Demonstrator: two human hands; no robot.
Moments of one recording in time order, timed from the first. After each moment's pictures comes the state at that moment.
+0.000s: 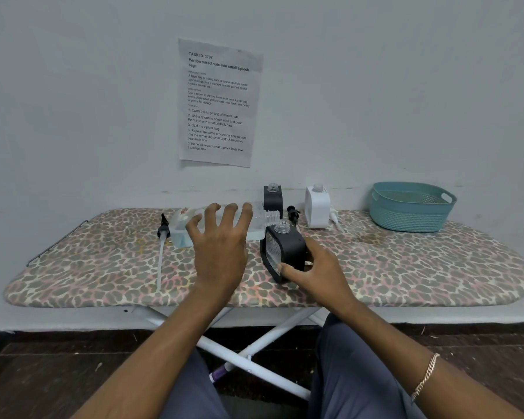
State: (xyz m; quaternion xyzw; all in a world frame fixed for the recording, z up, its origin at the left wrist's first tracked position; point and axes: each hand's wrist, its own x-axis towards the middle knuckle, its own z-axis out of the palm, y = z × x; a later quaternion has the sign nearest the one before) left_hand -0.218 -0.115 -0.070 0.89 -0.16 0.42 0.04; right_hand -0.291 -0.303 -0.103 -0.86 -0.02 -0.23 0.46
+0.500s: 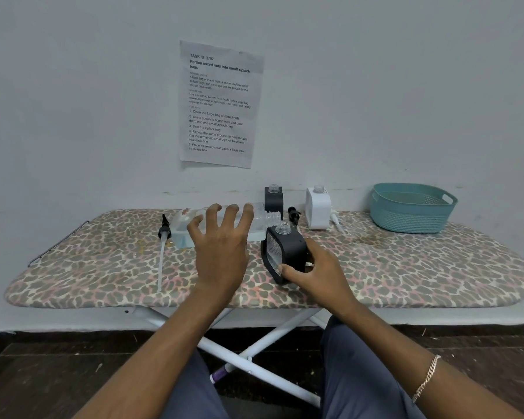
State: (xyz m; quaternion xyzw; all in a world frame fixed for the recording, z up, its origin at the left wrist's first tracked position) left_hand -0.218 -0.116 -0.069 0.89 -0.16 0.42 0.04; right_hand -0.291 -0.303 -0.104 -0.85 -0.02 -0.23 0.47
